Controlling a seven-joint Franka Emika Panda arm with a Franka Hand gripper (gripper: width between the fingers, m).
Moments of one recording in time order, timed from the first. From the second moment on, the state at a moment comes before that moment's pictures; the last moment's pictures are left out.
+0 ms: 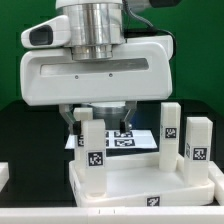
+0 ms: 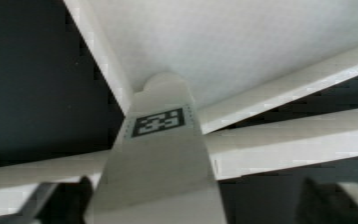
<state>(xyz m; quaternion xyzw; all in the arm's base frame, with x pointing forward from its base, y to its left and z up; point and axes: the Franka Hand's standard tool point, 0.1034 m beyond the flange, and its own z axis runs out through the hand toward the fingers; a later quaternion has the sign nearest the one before) 0.616 -0.047 0.119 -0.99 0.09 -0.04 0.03</state>
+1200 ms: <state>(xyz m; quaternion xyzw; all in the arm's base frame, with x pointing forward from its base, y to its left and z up) 0.623 -0.036 0.116 -0.84 0.54 -0.02 0.07</state>
